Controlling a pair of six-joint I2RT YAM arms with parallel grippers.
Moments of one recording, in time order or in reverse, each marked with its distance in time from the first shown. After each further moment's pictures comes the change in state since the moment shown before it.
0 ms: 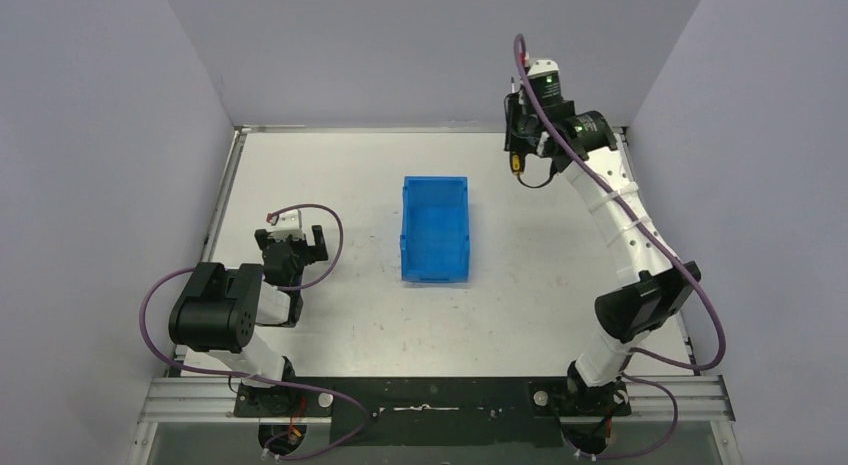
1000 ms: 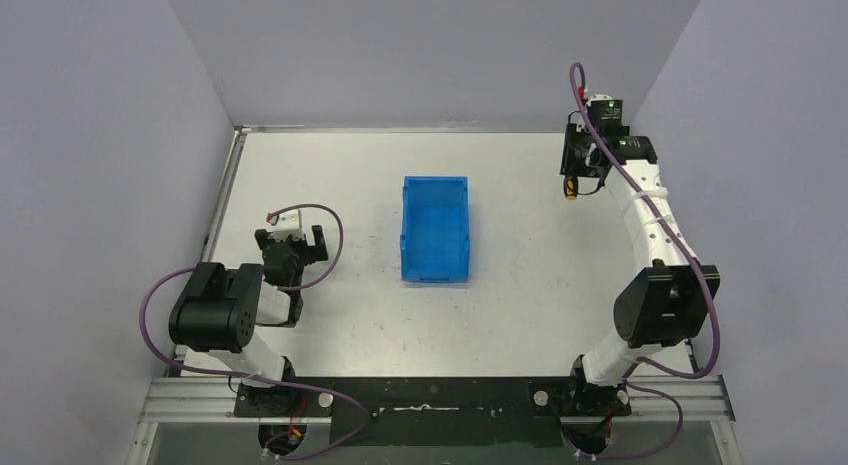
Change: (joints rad) left arm 0.000 0.000 0.000 0.000 0.000 0.000; right arm -0.313 -0.059 -0.409 0.188 -0.158 -0.137
